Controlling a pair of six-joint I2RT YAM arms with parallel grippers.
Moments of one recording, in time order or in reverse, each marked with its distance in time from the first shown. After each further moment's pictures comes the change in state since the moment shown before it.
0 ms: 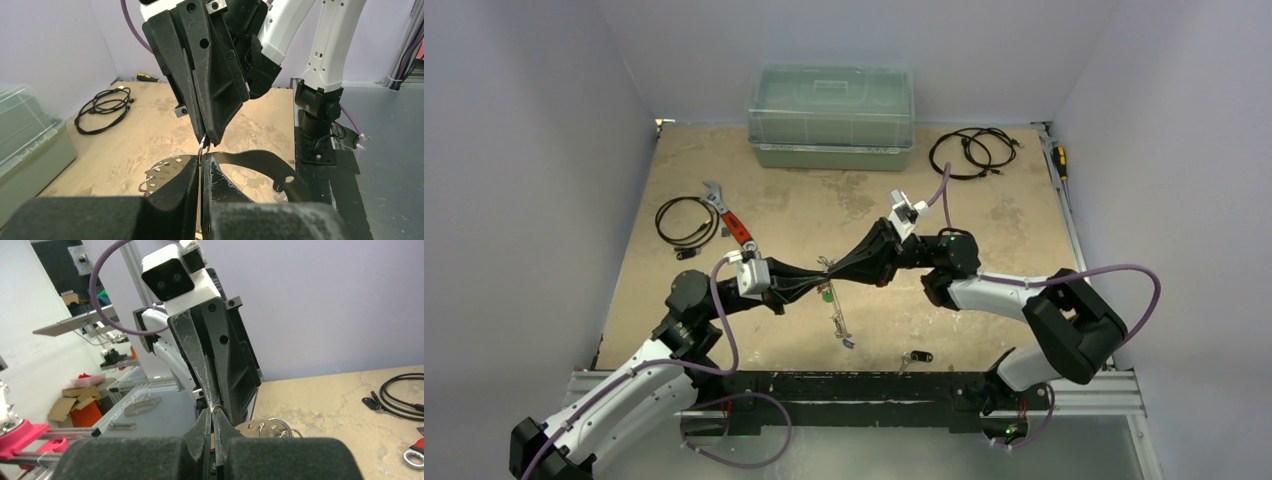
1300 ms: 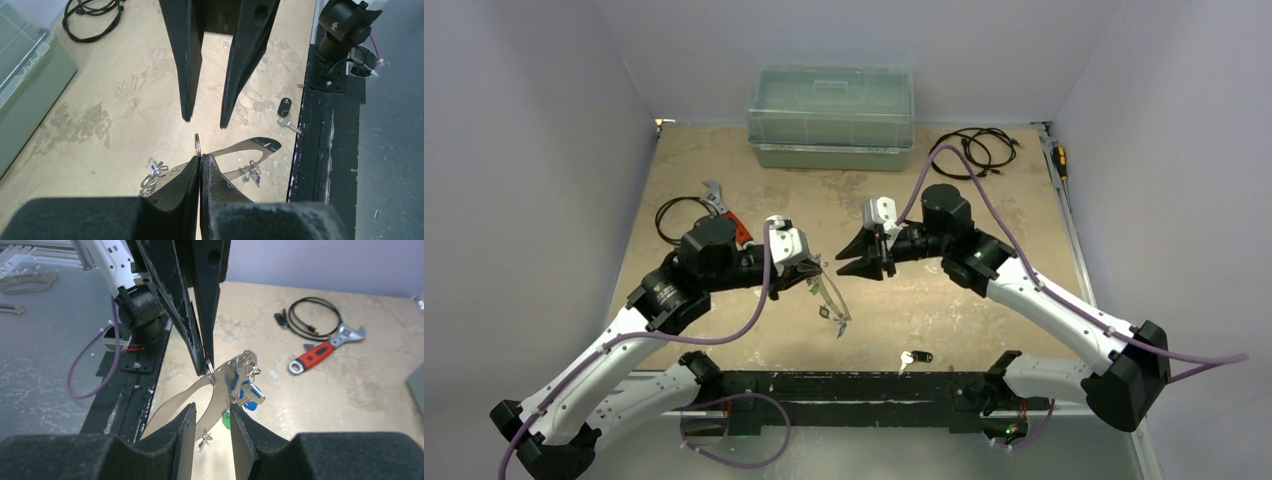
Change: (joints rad) left arm -0.052 0.198 0.539 -0.921 -0.109 0.293; right arm 0.021 -0.277 0.339 -1.537 0.070 -1.117
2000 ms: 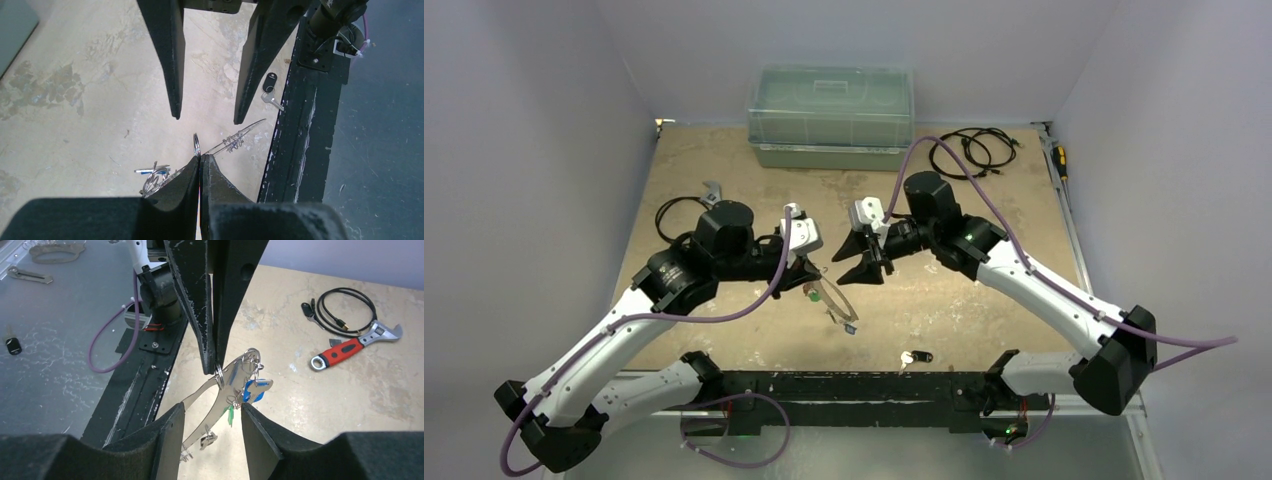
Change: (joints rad) left arm -0.020 0.122 0.161 -0.230 -0.037 -0.031; right arm 0.000 0.074 0.174 -0.290 -0.066 -0.187
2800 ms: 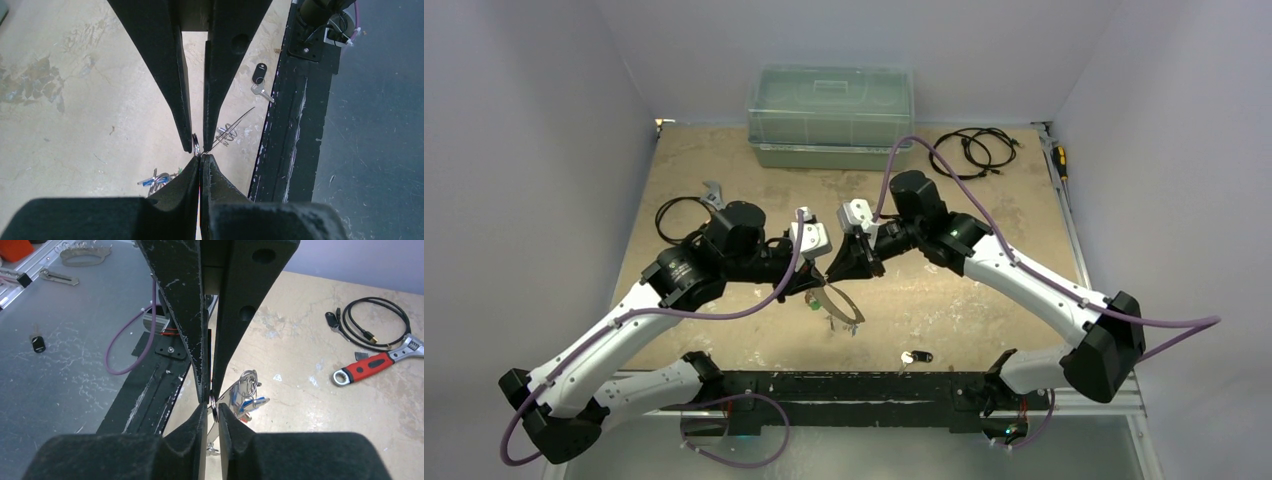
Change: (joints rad) left arm -0.047 0.041 0.017 -0.039 -0.006 -0.009; right arm 0.026 0.084 0.031 0.019 -0.080 0.001
